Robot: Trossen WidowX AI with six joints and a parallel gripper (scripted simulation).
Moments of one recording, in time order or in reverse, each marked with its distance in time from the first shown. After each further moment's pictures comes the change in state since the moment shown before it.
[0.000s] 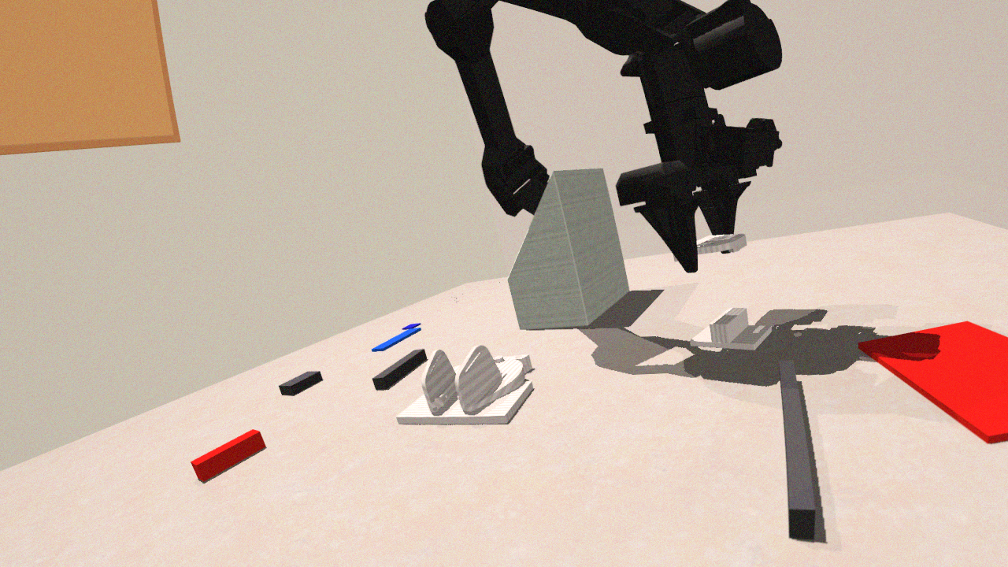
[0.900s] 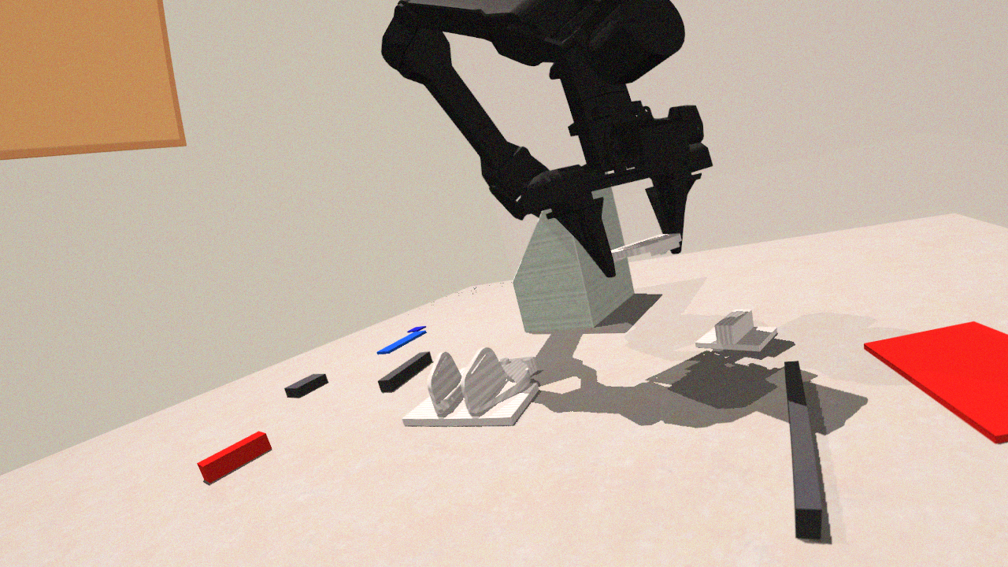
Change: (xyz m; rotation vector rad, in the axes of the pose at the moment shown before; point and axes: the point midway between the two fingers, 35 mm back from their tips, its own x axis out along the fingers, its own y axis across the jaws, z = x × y) arm -0.016 -0.067 -0.041 0.299 -0.035 0.017
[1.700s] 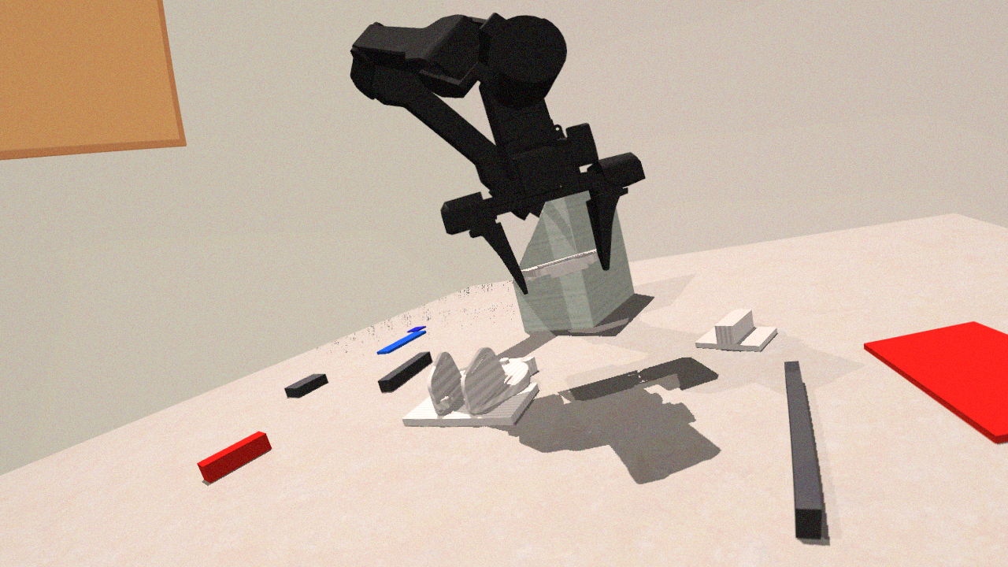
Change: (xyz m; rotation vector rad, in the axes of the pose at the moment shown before) arm -0.003 -0.067 -0.038 0.295 -0.005 -0.005
